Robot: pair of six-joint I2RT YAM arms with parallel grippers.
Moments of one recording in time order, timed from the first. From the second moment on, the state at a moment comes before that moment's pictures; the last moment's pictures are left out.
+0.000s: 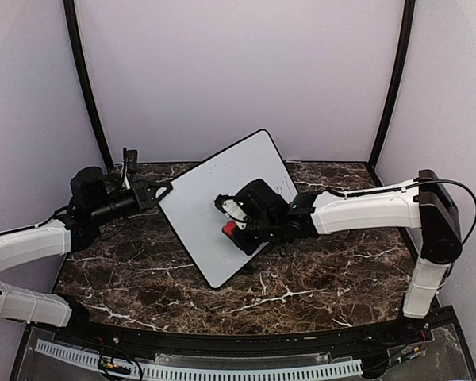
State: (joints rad) left arm -0.41 1.12 0.58 0.42 0.49 -0.70; right arm 1.07 1.85 1.35 -0.34 0.21 0.02
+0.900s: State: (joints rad) left arm -0.41 1.12 0.58 0.42 0.48 -0.71; right arm 0.99 1.84 1.34 -0.35 0.20 0.01
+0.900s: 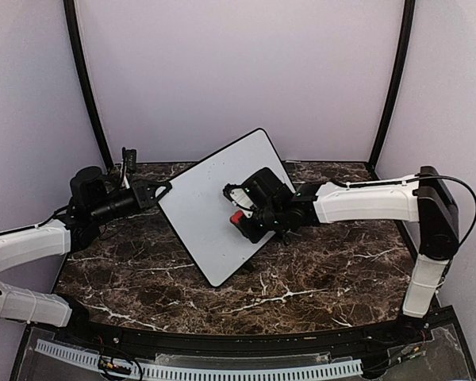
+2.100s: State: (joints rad) left arm -0.41 1.12 0.58 0.43 0.49 -0.72; right arm 1.09 1.81 1.28 -0.25 0.18 0.00
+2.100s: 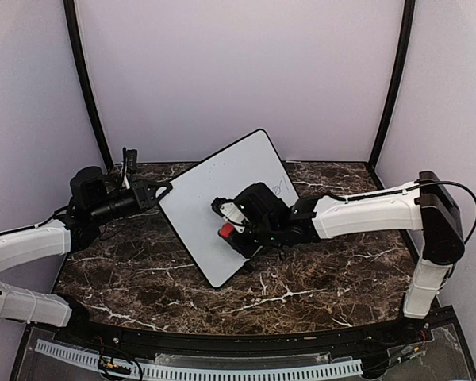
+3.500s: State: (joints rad) left arm -0.41 1.12 0.58 0.43 0.49 -0.71; right arm 1.06 1.80 1.22 -0.30 0.16 -0.01
